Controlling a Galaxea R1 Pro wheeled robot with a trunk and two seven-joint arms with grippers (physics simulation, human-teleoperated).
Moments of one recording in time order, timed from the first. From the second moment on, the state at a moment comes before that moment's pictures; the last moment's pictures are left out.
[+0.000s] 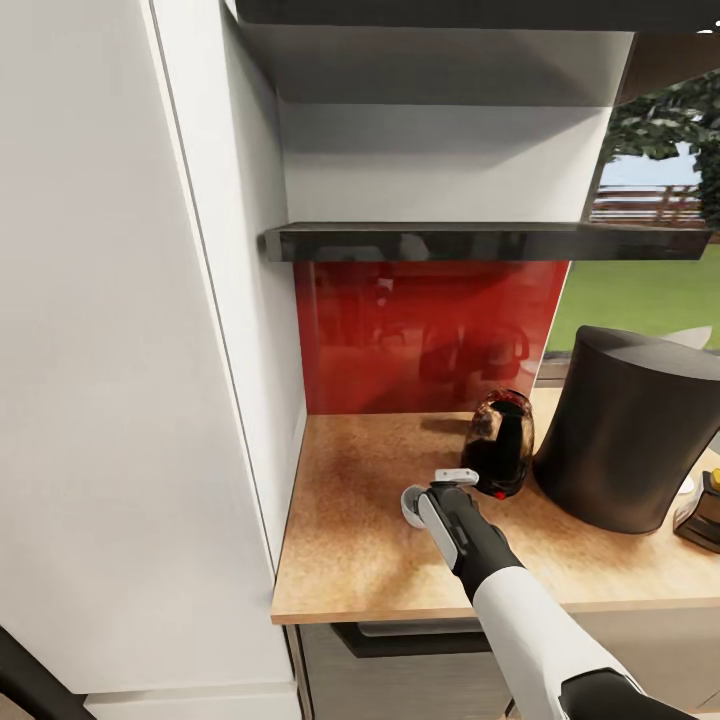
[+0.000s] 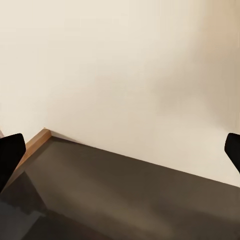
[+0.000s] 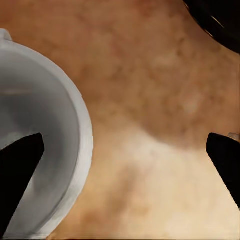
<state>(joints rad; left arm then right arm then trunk) 0.16 0.10 0.06 -0.12 -0.03 0.07 0.34 -0.79 0.17 0.13 -0.70 -0.17 0.71 -0.52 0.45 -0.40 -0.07</state>
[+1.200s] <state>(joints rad) 0.16 0.10 0.07 -0.13 -0.02 0.07 0.34 -0.79 0.17 0.13 -0.71 -0.17 0.71 -0.53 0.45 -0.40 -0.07</state>
